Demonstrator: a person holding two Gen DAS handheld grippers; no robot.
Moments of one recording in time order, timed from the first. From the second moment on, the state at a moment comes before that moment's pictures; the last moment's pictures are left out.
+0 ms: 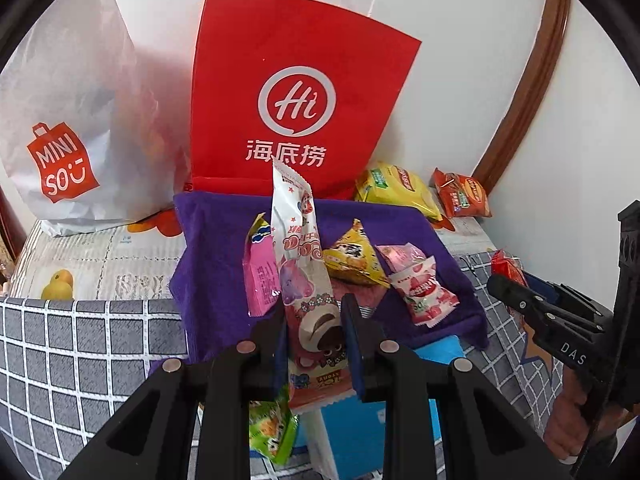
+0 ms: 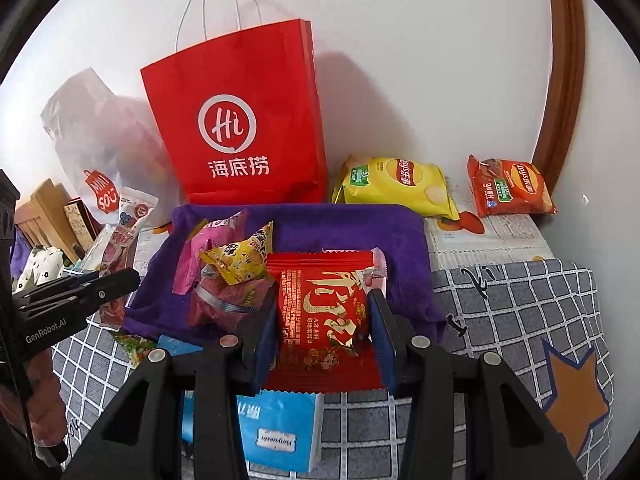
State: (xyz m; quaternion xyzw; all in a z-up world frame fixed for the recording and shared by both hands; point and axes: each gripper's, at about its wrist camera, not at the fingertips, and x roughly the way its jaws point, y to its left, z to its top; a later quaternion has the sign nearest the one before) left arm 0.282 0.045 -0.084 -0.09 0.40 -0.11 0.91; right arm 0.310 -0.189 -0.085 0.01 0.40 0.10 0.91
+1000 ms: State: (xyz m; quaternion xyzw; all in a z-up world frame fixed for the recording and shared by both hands) left arm 0.326 0.046 -0.129 -0.07 0.45 -0.10 0.88; right arm 0.369 -0.179 -0.156 0.02 0.45 0.10 0.89
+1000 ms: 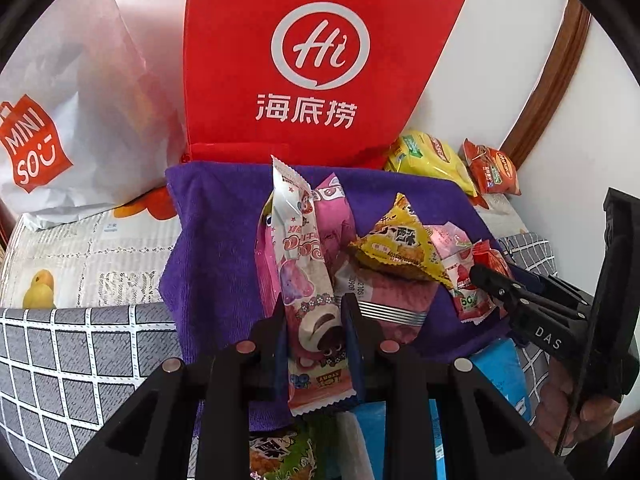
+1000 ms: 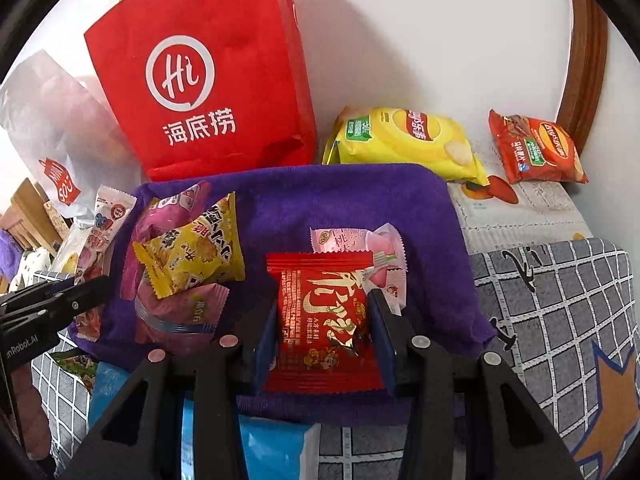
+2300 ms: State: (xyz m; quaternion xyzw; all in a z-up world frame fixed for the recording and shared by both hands) left arm 0.260 0.038 -0.081 -0.06 0.44 -0.08 0.89; right arm 0.282 -0.192 -0.088 0.03 0.42 0.10 0.90
